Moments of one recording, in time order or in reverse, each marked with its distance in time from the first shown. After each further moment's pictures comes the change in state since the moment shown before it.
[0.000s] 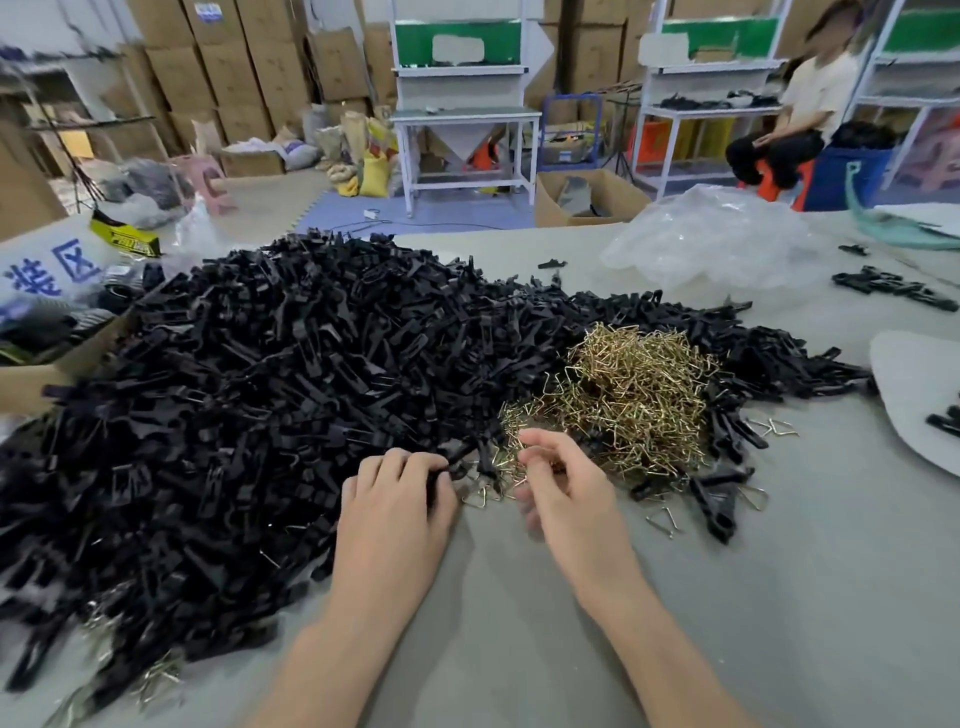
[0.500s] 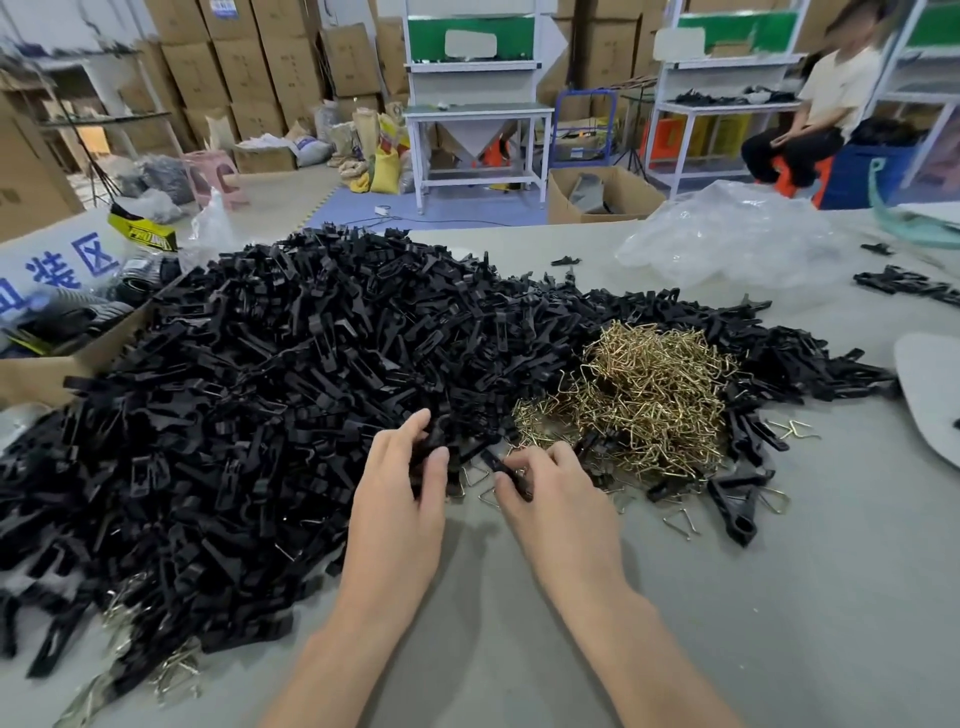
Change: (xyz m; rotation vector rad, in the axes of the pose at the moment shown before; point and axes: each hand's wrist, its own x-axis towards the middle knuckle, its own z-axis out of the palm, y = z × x) left_hand 0.000 -0.001 -0.011 -0.516 0.064 -0.158; right_hand -0.001 -0.006 0.021 -0.885 -0.036 -0.157
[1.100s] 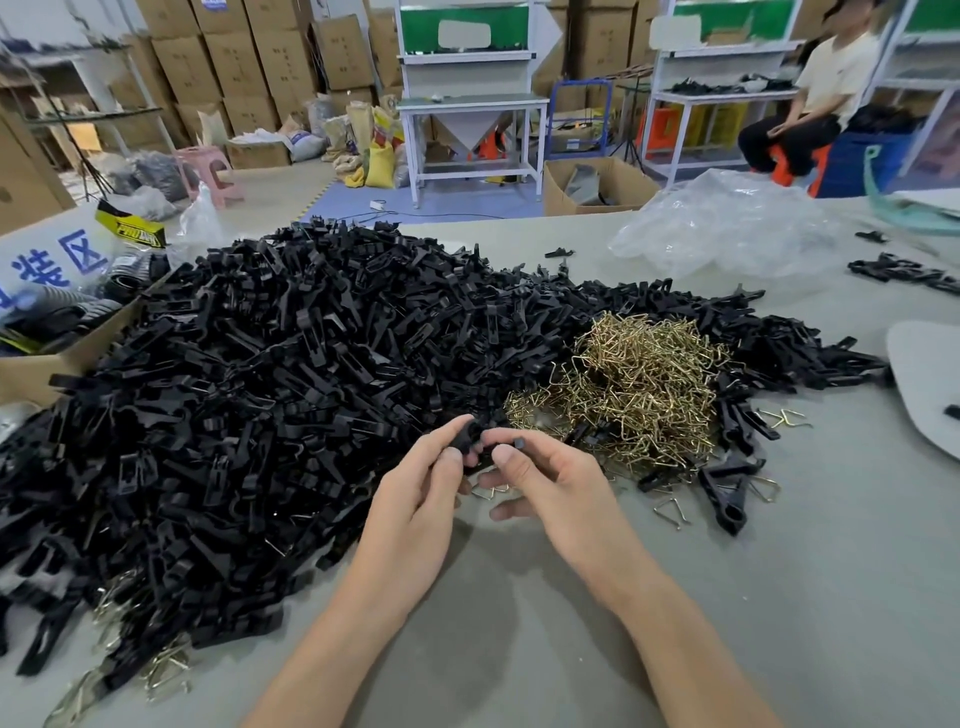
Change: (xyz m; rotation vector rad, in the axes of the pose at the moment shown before) left_hand -0.005 0.012 0.001 -0.372 -0.257 -0.094; right_hand 0.000 0.010 -0.021 1.183 -0.254 0.021
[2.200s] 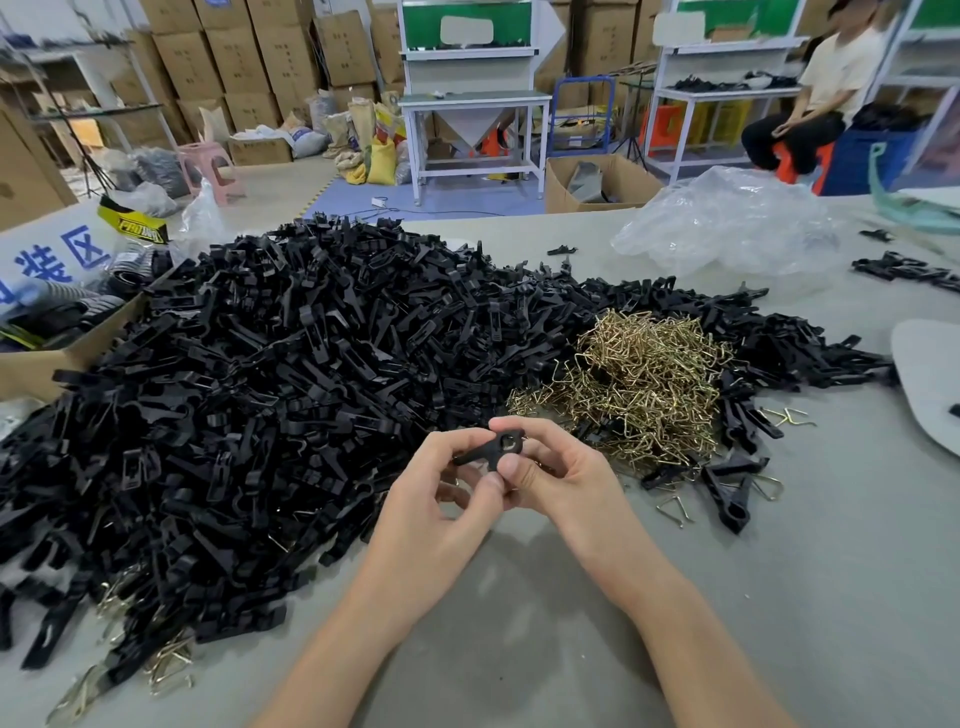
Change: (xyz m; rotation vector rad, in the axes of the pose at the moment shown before) left_hand -0.009 0.013 0.006 0.003 -0.038 0.061; right_hand -0.002 -0.004 -0.002 0.135 -0.073 -0.050
